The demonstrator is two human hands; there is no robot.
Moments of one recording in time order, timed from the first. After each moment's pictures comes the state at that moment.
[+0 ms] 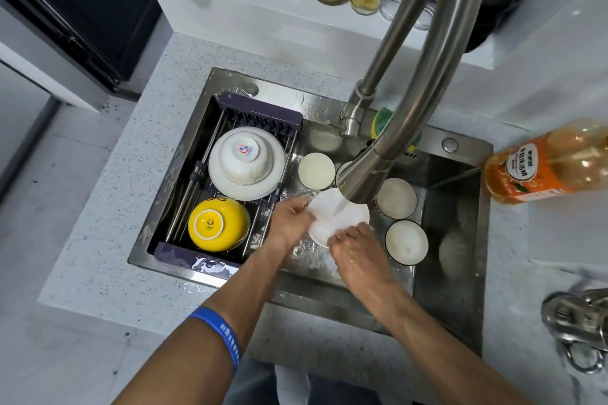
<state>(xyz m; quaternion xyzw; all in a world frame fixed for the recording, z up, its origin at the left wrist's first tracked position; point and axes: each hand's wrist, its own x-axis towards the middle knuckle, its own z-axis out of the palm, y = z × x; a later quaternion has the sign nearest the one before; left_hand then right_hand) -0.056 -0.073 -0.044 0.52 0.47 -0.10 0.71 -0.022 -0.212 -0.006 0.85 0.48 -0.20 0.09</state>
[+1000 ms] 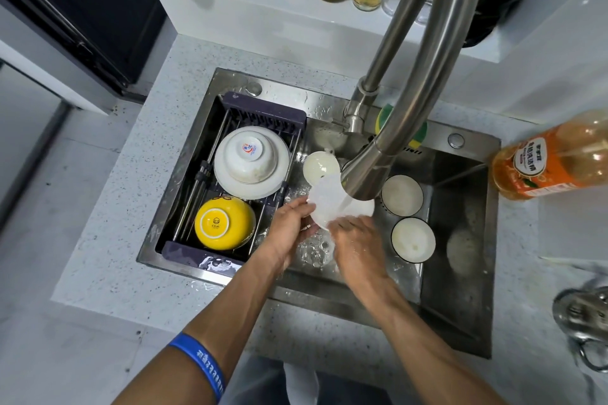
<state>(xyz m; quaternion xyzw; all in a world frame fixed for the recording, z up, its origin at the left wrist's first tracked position) -0.072 -0.067 -0.043 0.40 0.45 -0.06 0.79 -0.028 -0.206 -0.021 0.90 0.41 -0.11 -0.04</state>
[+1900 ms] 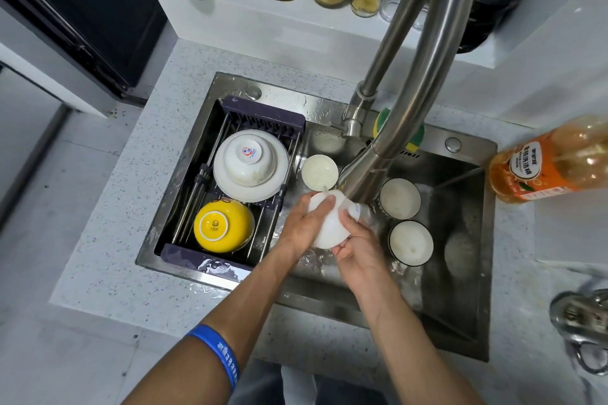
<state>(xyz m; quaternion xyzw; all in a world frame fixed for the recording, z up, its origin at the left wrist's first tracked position) -0.057 -0.080 -0.035 0.57 0.40 -0.07 0.71 -0.024 -0.184 -0.014 0.45 -0.32 -0.34 -0.76</state>
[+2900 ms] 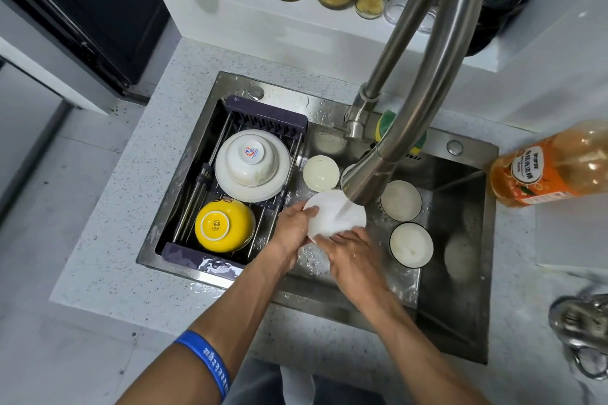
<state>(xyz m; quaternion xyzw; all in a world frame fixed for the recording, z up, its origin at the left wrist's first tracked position) -0.065 -0.071 -0.036 0.40 0.48 -0.06 0.78 -0.034 -0.216 -0.027 0.88 0.45 -0.11 -0.06</state>
